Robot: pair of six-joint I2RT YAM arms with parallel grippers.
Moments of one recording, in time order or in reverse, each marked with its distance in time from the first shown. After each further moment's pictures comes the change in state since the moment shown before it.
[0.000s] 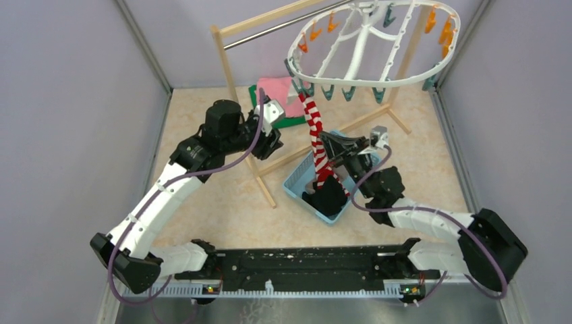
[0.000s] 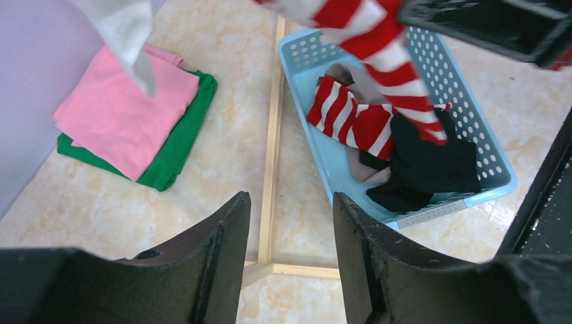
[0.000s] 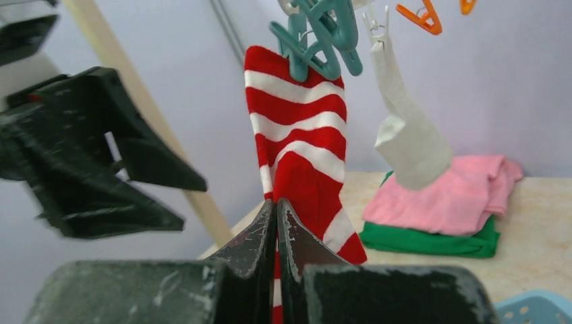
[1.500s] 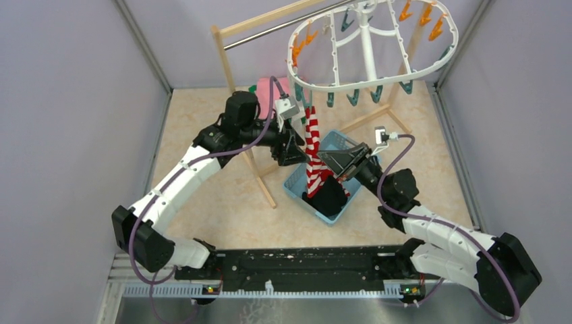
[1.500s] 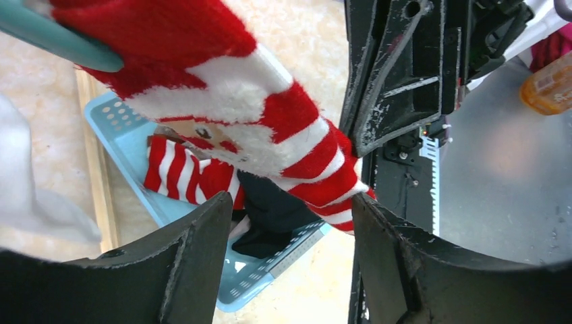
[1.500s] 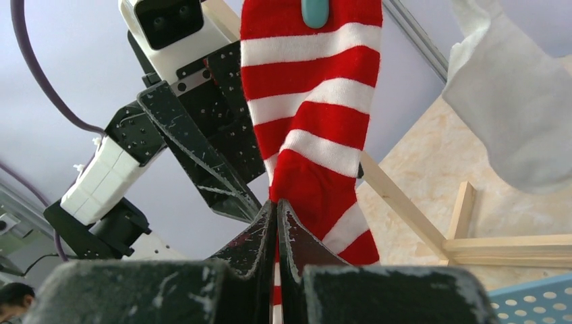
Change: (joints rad) left arm 0.012 0.176 0.024 0.147 0.530 -0.211; right arm -0.095 -0.241 -0.081 -0.200 -0.383 0.593
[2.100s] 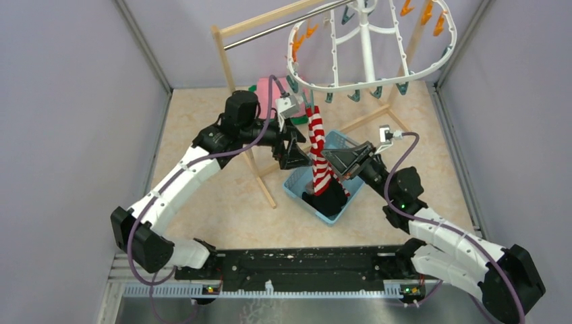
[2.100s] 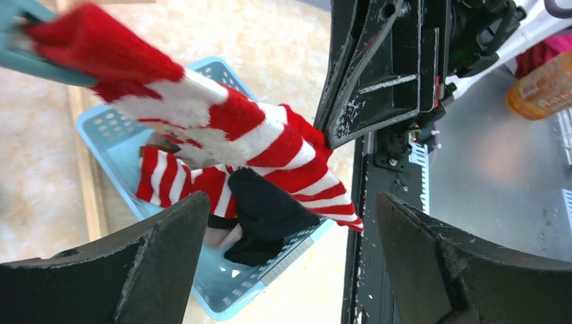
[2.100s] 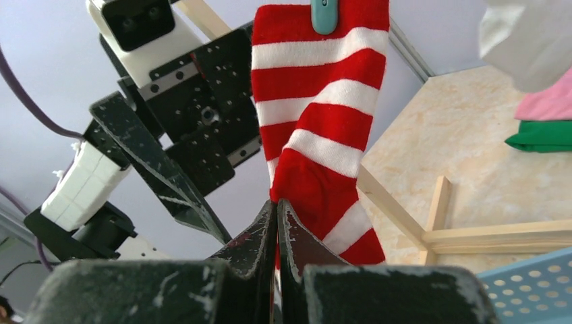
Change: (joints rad) left arm -0.017 0.007 0.013 0.010 0.037 -0.026; right arm -0.029 -0.066 0.027 -0.137 -0.004 -0.019
